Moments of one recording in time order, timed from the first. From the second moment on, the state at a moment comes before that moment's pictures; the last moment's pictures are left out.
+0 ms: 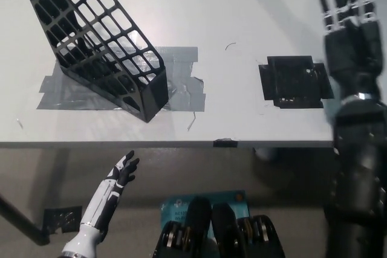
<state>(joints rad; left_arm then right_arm) -0.05 0.16 -0.07 0.09 0.08 -0.12 -0.12 -0.64 0.11 -0.37 -0.02 0.77 0.21 -0.11</state>
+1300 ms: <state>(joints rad) 0.03 0.16 -0.05 0.10 0.03 -0.16 -0.12 0.05 -0.16 0.13 -0.11 0.19 -0.01 0.13</state>
